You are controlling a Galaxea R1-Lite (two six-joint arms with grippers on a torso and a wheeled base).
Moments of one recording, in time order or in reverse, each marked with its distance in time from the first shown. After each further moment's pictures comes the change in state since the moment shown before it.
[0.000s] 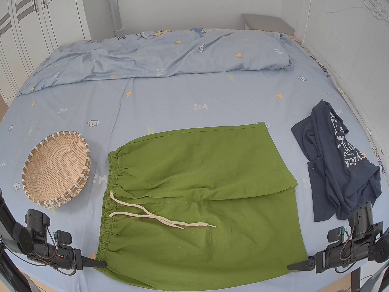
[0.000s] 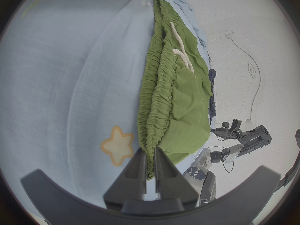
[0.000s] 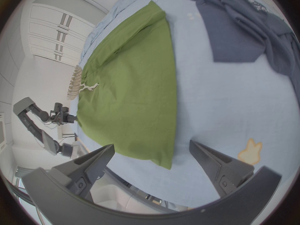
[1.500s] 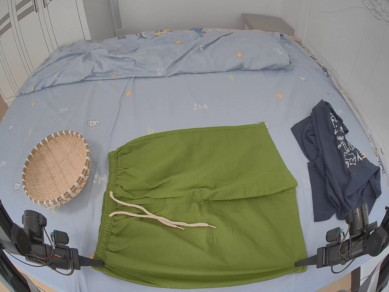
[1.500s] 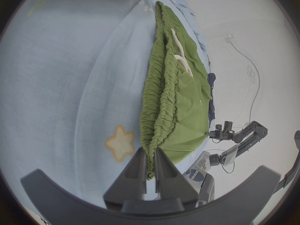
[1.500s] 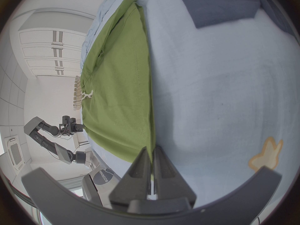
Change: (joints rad) left arm 0.038 -0.021 0.015 -0.011 -0.007 -0.006; right arm -0.195 0.237 0.017 -0.122 0.206 -0.034
